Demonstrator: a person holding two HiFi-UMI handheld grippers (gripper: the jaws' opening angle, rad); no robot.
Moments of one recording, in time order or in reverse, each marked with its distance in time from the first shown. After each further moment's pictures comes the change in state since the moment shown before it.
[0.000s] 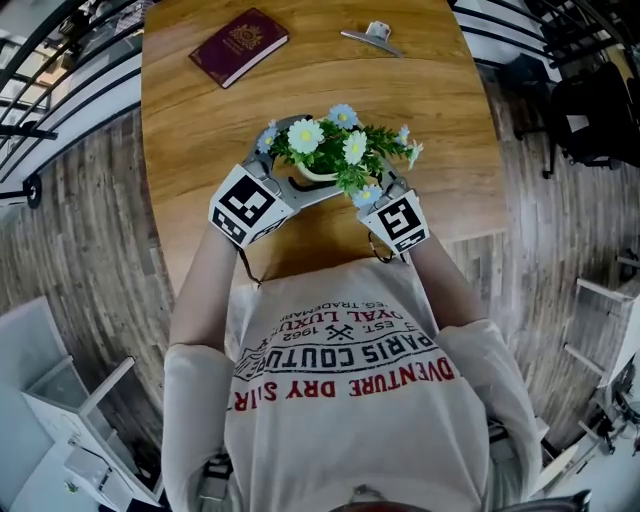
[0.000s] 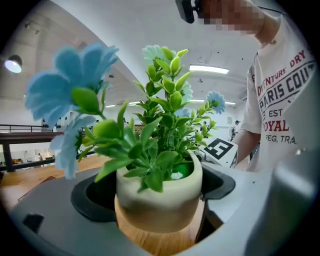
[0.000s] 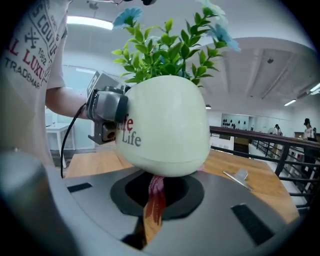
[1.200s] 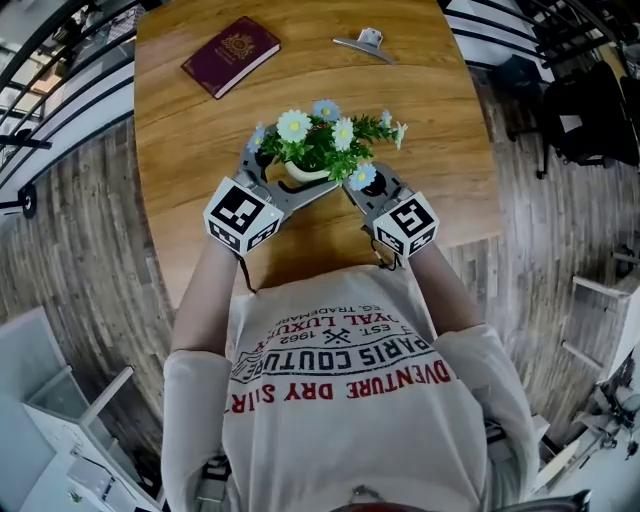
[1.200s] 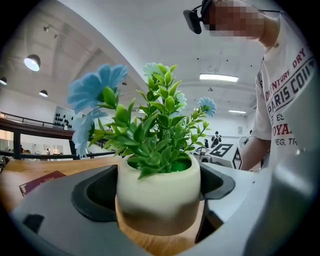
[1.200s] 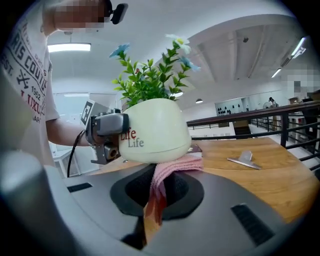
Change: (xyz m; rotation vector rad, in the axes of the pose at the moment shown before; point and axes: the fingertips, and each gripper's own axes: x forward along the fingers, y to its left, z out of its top) left arm -0.002 0.028 -0.002 -0.084 -0.101 0.100; right arm -0.009 -0.020 -0.008 0.252 -0.059 0.036
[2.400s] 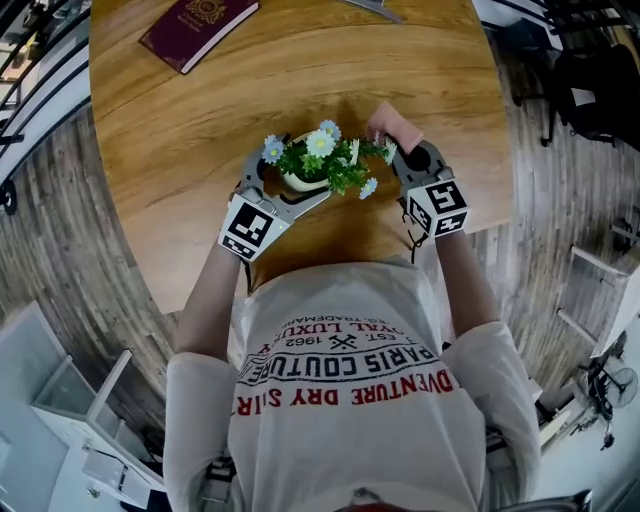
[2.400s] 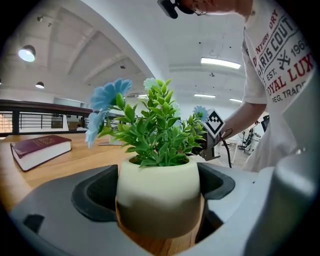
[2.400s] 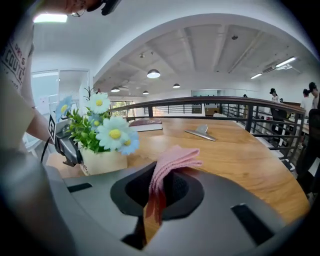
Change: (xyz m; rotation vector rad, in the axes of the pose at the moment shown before) left arm 0.022 -0.008 -0.155 0.007 0.161 -0.019; right arm -0.039 -0.119 -0.093 0.037 0.221 -0.318
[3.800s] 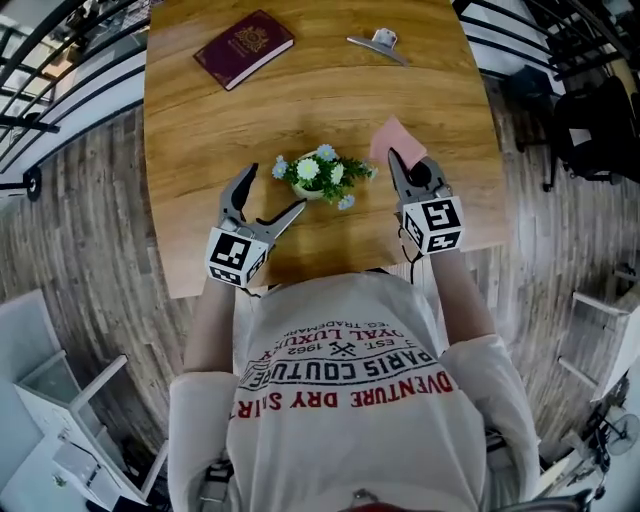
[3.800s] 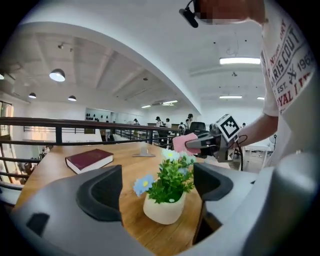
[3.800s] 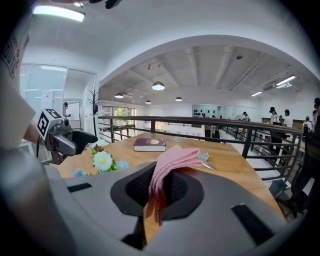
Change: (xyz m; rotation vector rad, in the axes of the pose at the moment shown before) left arm -0.110 0.011 0.046 -0.071 -0.061 0.355; right arm -0.039 0.031 0.078 -0.090 -0.131 -0.038
